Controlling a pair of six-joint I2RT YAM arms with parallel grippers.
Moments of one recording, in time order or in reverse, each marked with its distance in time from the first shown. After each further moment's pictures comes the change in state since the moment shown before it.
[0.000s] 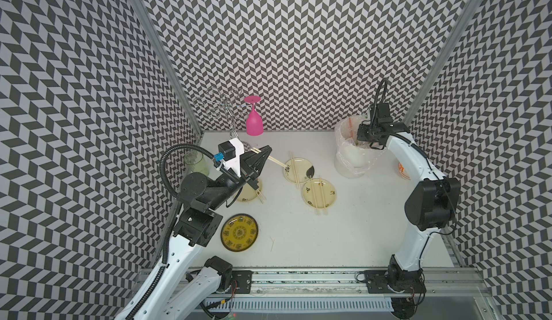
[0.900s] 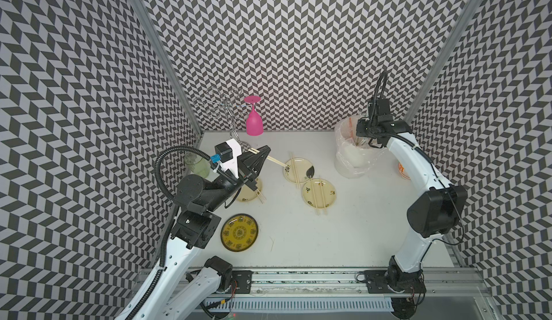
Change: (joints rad) left arm -0.017 -0.035 0.024 0.000 -0.001 0.003; right arm 0.089 -0.306 -0.110 -0.162 0.037 -0.020
